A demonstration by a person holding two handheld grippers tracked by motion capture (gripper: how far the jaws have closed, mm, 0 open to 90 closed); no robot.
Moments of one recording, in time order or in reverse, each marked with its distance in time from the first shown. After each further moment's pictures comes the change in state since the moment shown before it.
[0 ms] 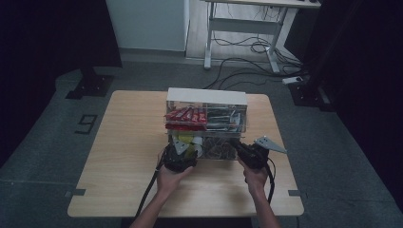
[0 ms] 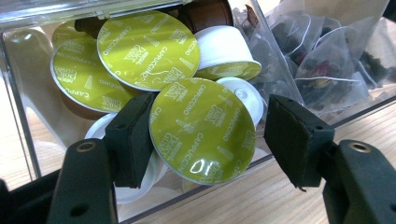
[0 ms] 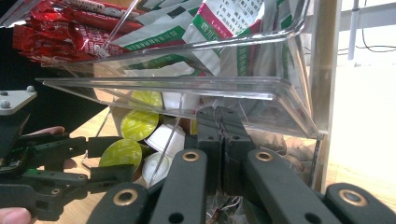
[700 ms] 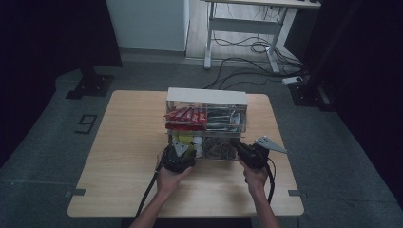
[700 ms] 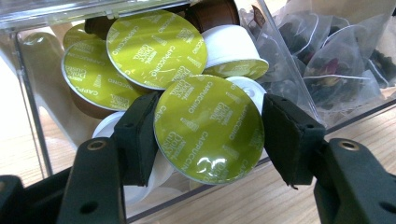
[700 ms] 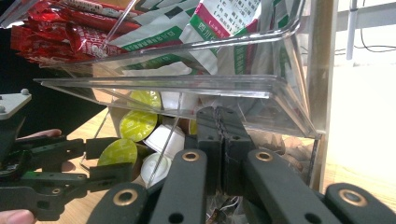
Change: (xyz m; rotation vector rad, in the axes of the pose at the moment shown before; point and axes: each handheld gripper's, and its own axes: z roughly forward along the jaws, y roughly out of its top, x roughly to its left) left arm 0.002 -0.003 -0.003 -0.024 0.012 -0.008; right arm -0.001 0.000 0.000 -0.001 -0.004 0.002
